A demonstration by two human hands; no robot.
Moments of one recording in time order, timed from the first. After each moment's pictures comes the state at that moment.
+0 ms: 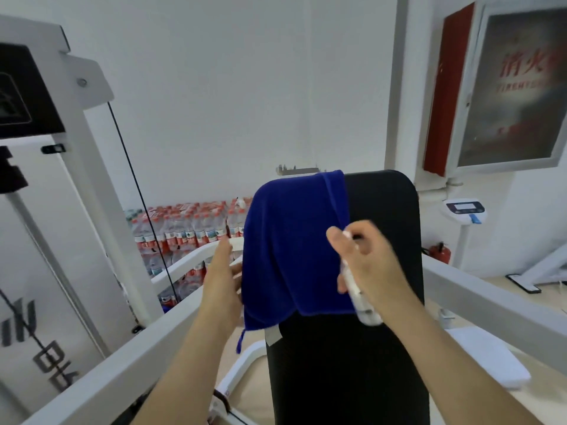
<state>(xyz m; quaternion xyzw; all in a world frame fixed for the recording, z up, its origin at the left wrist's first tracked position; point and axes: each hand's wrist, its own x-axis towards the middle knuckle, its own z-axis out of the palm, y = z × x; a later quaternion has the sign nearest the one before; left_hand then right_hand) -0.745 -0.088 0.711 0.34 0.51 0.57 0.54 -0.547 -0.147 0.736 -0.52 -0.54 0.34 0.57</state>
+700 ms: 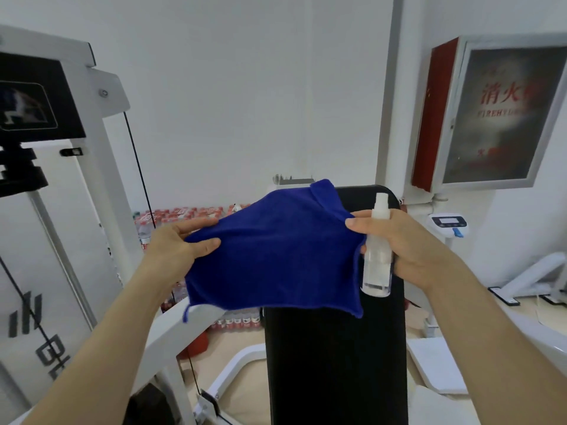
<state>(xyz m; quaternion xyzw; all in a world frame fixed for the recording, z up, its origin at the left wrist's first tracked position) -0.830 -0.124 0.782 0.58 0.53 0.52 0.35 -0.514 -0.183 0.804 -0.47 -0.51 0.48 0.54</state>
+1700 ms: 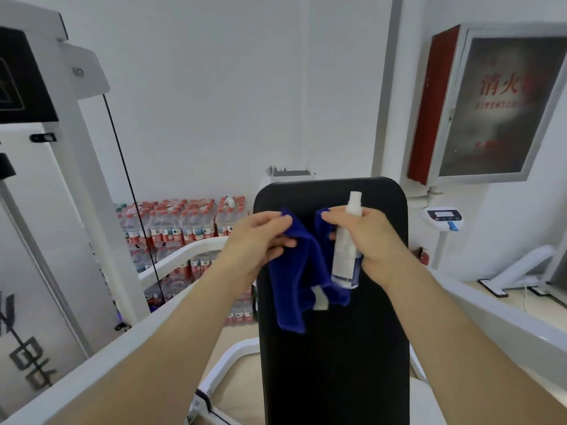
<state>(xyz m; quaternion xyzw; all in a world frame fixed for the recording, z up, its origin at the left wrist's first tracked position) -0.725 -0.106 0.772 0.57 0.40 0.47 0.54 -0.545 -0.130 0.781 -0.53 -0.44 0.44 0.57</state>
